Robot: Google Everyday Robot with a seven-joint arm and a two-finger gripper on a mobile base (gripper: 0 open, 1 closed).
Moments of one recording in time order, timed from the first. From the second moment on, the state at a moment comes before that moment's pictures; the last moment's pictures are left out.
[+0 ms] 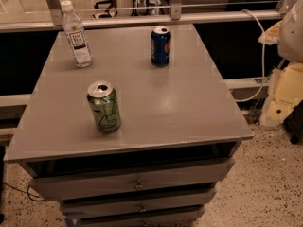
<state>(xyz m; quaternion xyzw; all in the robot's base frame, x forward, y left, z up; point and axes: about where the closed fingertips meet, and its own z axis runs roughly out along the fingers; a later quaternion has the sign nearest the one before) 0.438 -0.216 0.977 -0.60 0.78 -0.04 0.16</state>
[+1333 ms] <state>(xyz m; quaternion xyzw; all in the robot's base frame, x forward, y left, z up) 0.508 -0.197 0.932 -0.60 0.75 0.03 0.29</state>
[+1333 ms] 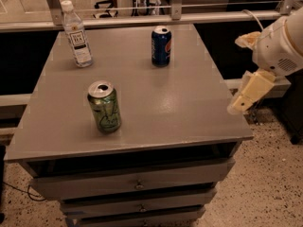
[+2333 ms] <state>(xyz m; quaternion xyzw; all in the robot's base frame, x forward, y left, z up) 0.685 -0.136 0.916 -0.51 0.71 0.13 0.47</state>
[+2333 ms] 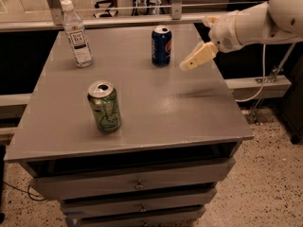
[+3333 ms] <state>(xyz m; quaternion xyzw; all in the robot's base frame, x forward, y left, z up) 0.741 -0.068 0.893 -0.45 0.68 0.28 0.50</state>
